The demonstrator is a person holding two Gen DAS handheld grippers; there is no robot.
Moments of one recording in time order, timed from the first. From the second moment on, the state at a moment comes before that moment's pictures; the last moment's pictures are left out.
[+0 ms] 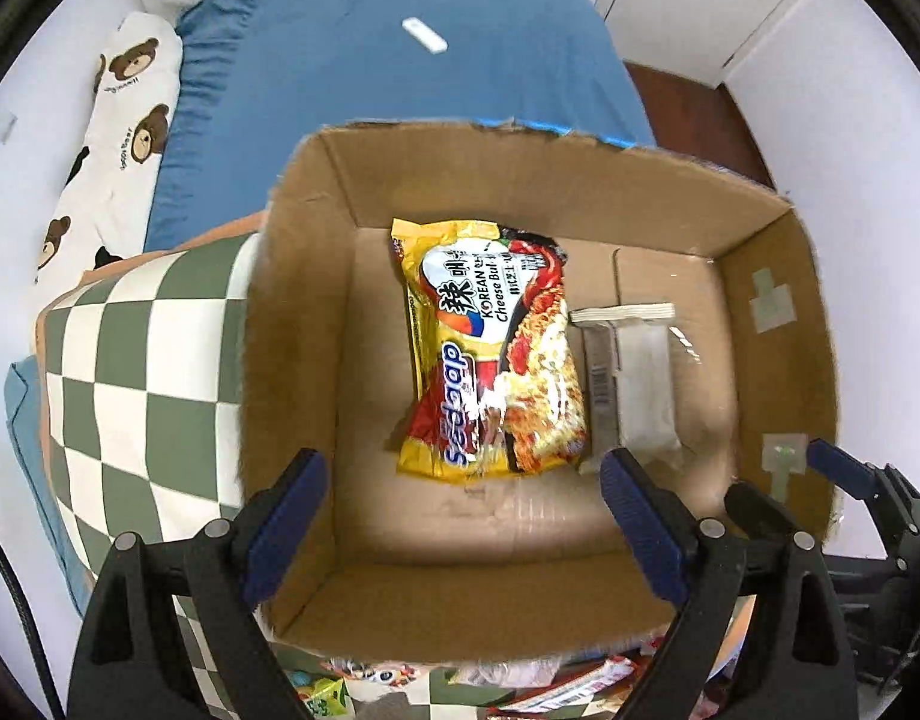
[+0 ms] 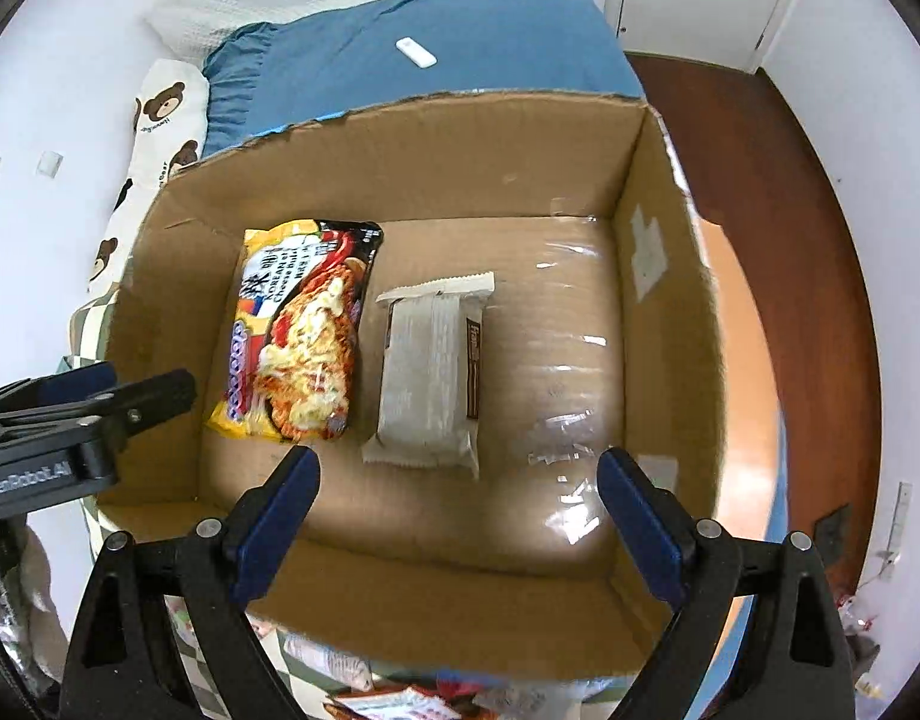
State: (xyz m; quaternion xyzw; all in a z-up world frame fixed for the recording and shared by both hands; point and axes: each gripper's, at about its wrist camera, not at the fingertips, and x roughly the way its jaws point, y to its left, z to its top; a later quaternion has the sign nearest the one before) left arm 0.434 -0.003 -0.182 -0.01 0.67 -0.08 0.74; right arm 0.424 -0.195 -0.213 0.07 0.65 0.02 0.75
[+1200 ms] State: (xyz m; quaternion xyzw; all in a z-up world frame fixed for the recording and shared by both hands) left arm 0.131 -0.006 -0.311 0.03 0.71 -0.10 0.70; right arm 0.066 -0.140 -0.307 0.07 0.66 -0.01 0.75
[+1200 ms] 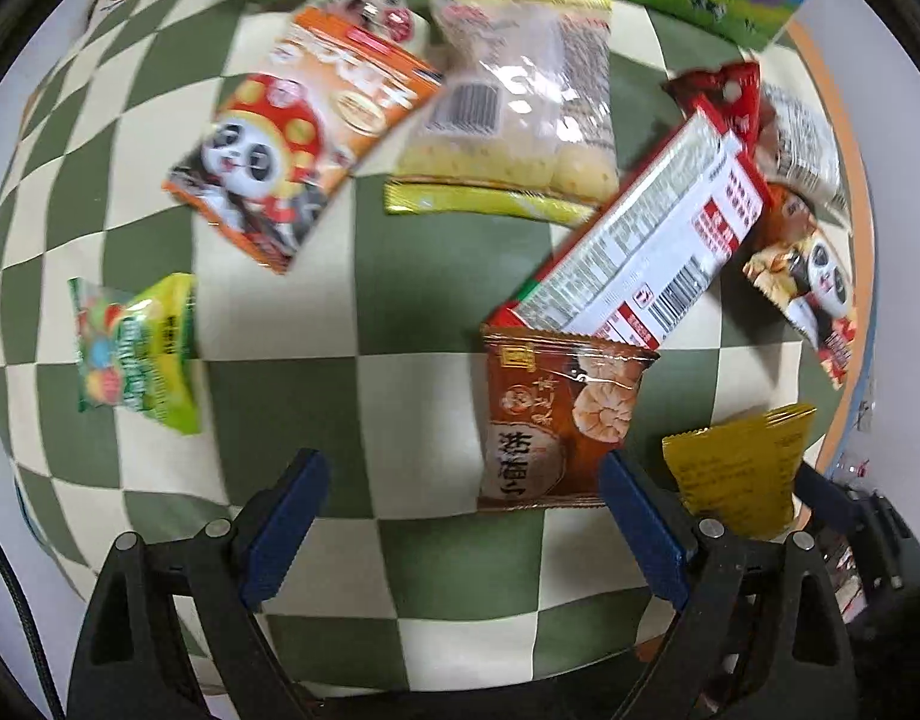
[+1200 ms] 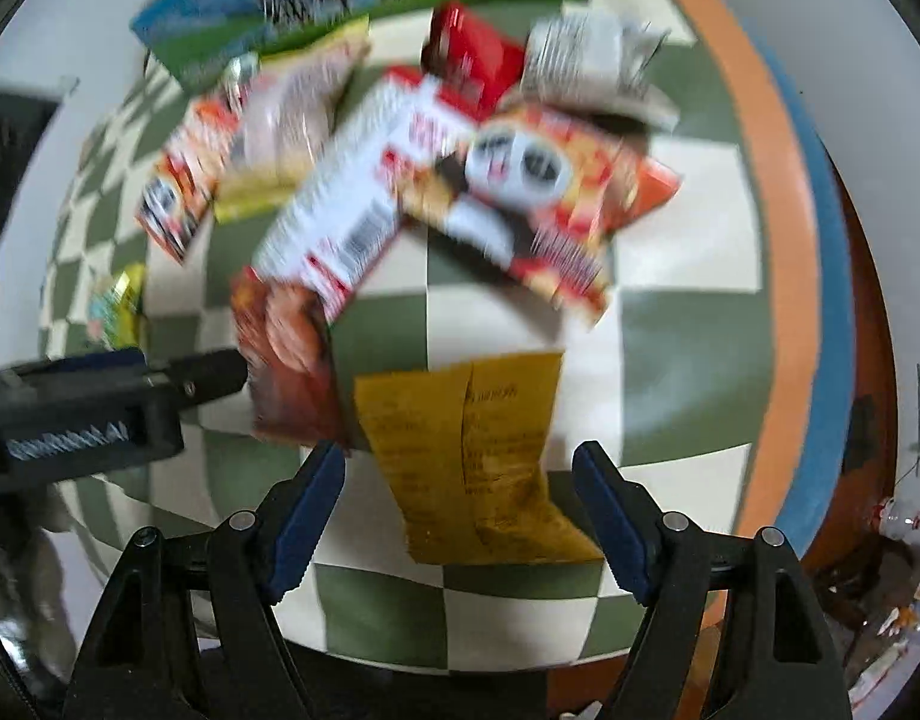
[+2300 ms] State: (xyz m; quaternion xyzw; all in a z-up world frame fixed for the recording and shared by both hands) left arm 0.089 -0.034 -0.314 0.01 0.69 -0.11 0.72; right arm 0.045 -0.164 -0.323 0.12 0.67 0.01 0.73
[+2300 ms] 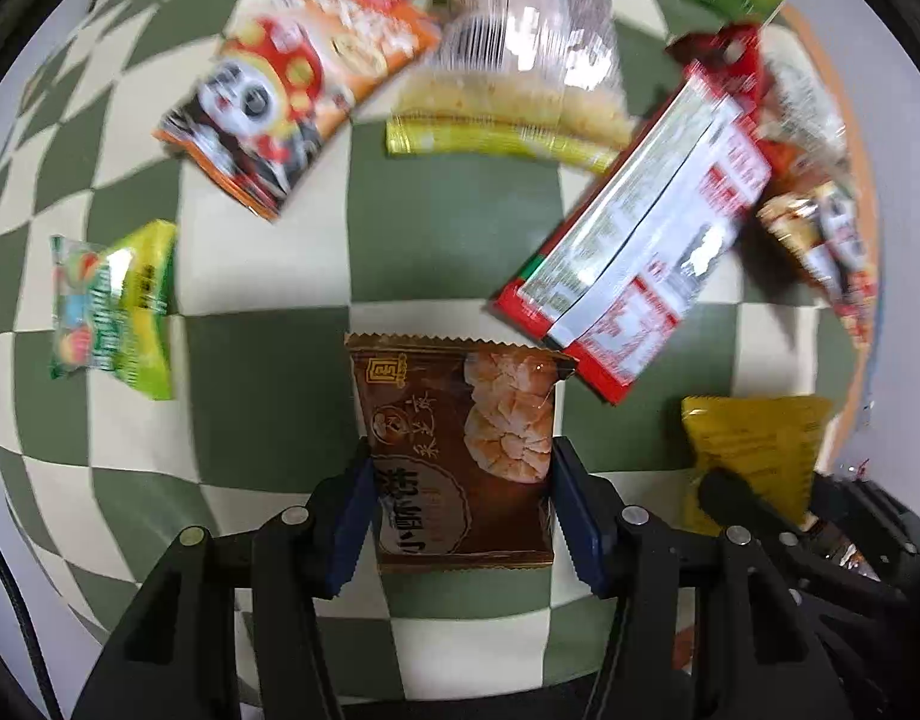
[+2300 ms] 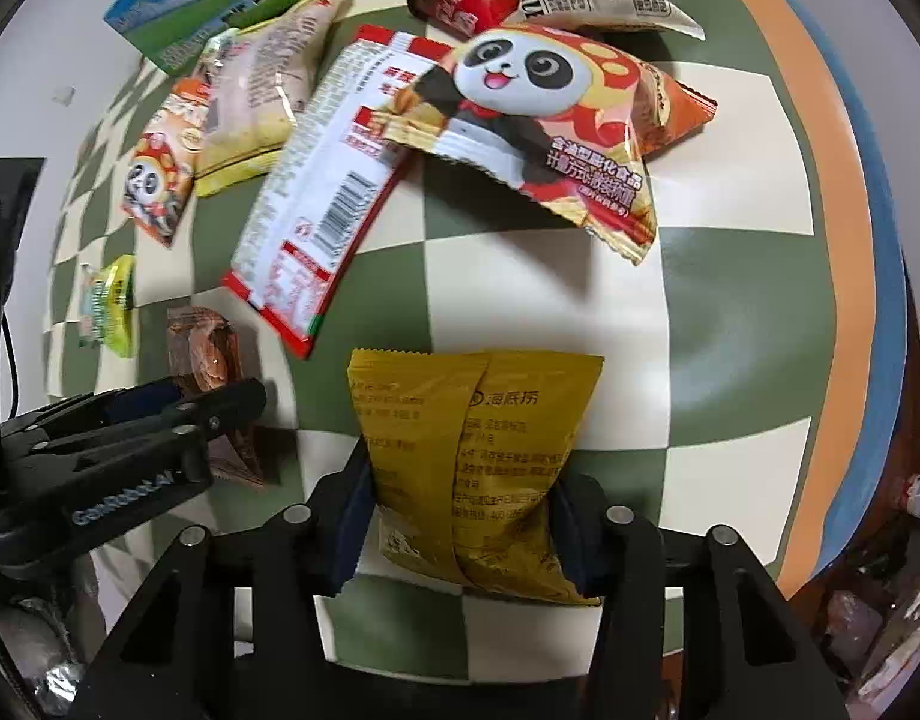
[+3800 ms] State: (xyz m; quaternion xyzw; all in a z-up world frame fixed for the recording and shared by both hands) left arm 0.506 0.011 -0.223 0.02 0.67 -0.04 0.74; right arm 0.508 -0.218 -0.226 0.09 0.63 0.00 0.77
